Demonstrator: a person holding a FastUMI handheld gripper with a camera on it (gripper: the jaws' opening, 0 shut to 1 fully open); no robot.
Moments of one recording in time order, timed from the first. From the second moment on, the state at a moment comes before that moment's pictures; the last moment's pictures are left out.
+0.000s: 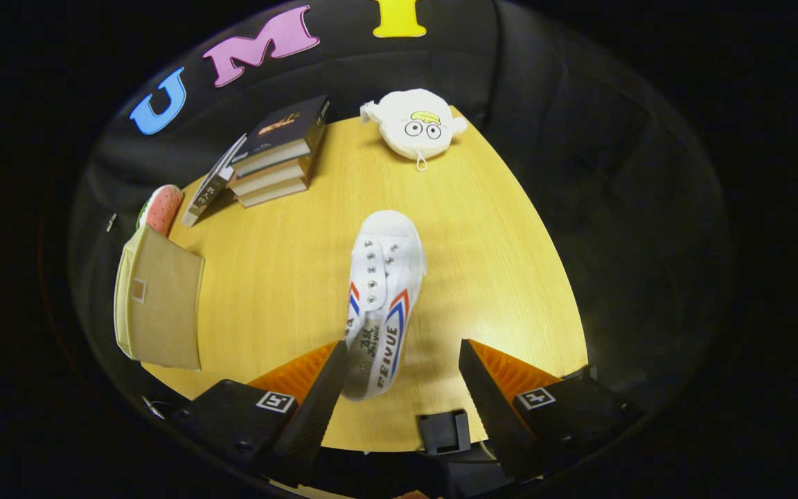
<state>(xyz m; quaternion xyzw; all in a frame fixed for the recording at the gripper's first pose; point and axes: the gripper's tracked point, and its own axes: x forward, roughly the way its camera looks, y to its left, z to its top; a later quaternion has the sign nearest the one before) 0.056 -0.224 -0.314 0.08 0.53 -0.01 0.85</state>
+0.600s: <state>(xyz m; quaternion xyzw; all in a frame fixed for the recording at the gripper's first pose) 0.095 -0.222 -0.379 0.06 0.55 -0.01 0.83</state>
